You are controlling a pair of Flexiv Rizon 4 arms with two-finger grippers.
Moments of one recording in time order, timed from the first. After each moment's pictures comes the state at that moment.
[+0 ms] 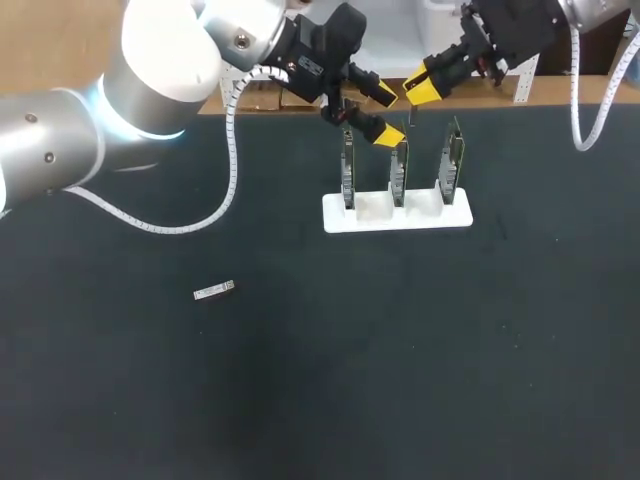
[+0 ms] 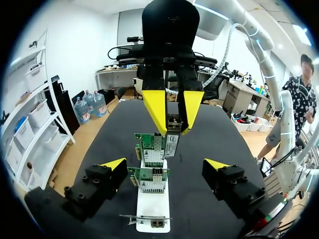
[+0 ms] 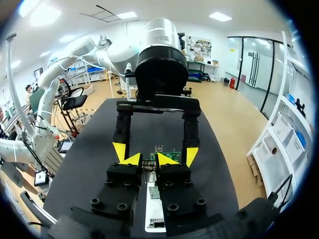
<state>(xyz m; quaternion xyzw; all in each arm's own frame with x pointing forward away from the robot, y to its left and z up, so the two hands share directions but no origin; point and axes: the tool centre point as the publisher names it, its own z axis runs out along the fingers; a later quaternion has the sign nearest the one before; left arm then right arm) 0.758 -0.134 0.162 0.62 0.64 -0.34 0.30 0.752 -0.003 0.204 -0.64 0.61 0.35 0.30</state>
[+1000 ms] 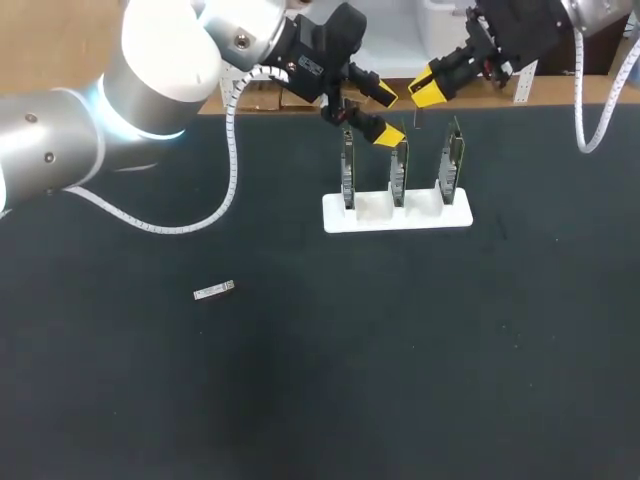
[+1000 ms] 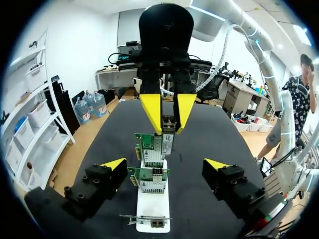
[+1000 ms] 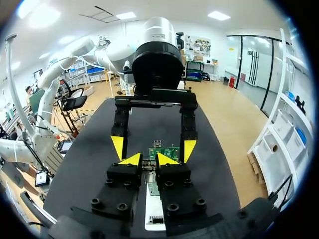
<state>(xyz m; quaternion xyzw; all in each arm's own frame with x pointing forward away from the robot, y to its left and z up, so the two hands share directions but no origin) 0.758 -0.135 0.162 0.62 0.64 -0.34 0.30 0.755 -0.011 0.197 -0.63 0.62 0.36 0.30</state>
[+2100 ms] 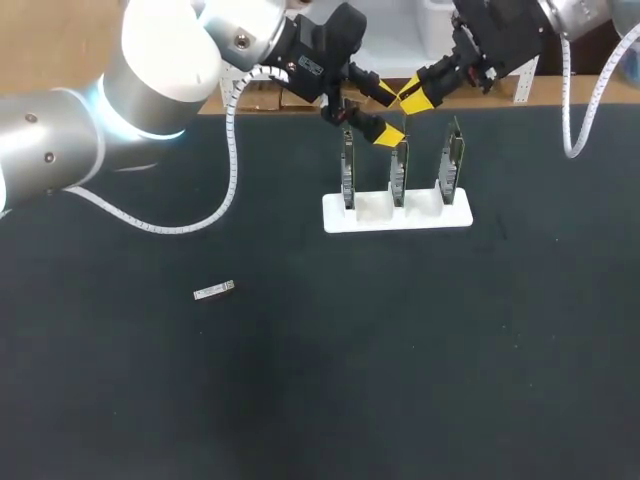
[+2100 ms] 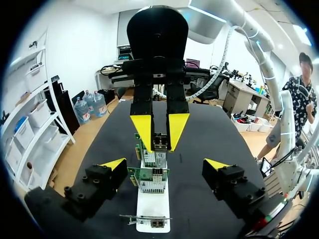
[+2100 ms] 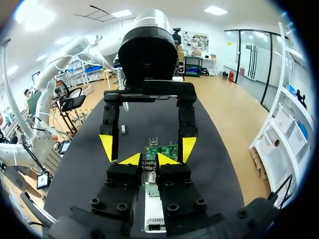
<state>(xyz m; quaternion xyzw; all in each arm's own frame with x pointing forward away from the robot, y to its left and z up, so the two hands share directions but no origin) 0.758 -0.135 0.162 0.62 0.64 -0.34 0.30 0.762 0.000 0.181 -0.63 0.63 0.36 0.28</state>
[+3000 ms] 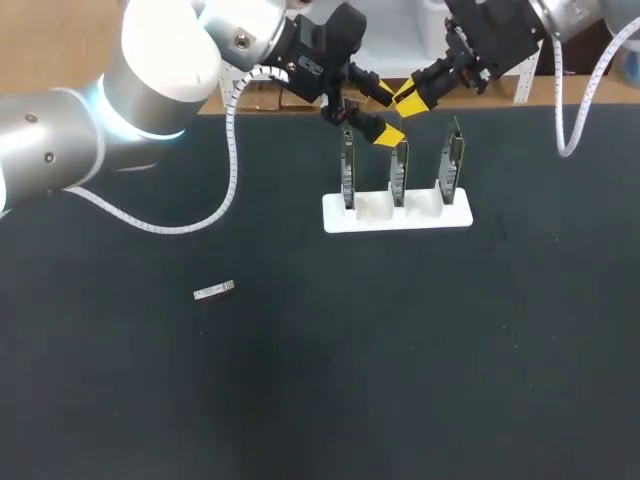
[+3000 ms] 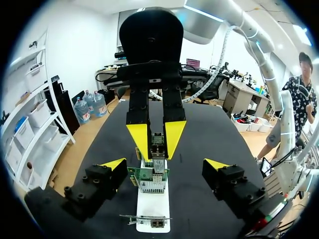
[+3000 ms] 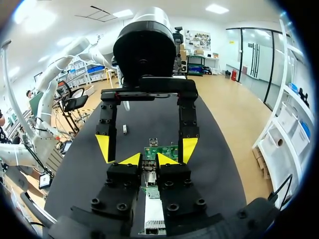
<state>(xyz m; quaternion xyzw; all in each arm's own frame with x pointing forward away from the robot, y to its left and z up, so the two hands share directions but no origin) 0.758 -0.135 0.162 0.62 0.64 -0.34 0.30 0.764 0.006 0.175 -0.63 0.63 0.36 0.27</state>
